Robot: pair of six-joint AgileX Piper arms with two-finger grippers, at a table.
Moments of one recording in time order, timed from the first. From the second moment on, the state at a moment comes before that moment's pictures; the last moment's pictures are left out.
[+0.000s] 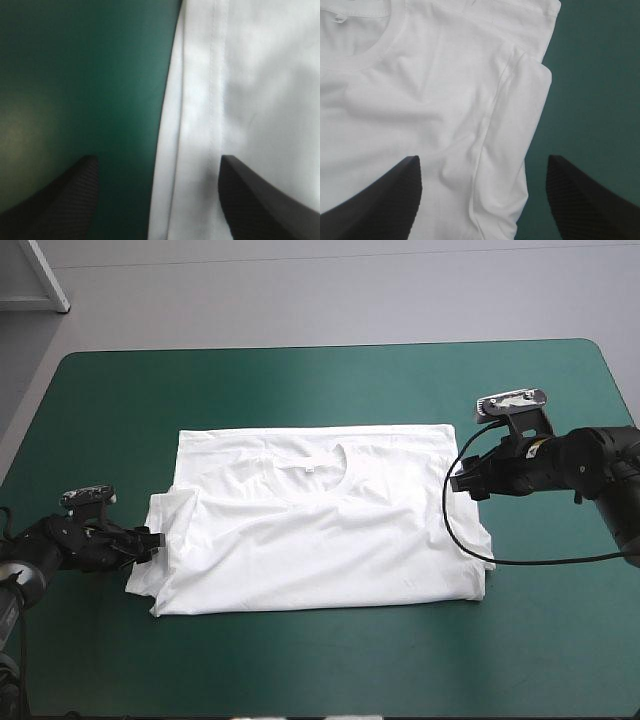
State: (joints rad) left arm 0.26 1.37 -0.68 -0.39 0.54 0.42; right arm 0.17 1.27 -1.24 0.20 0.97 -0.18
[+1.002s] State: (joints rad) left arm 0.12 1.32 -0.67 -0.27 0.54 0.30; right arm 0.17 1.20 -1.24 0.20 0.97 -0.18
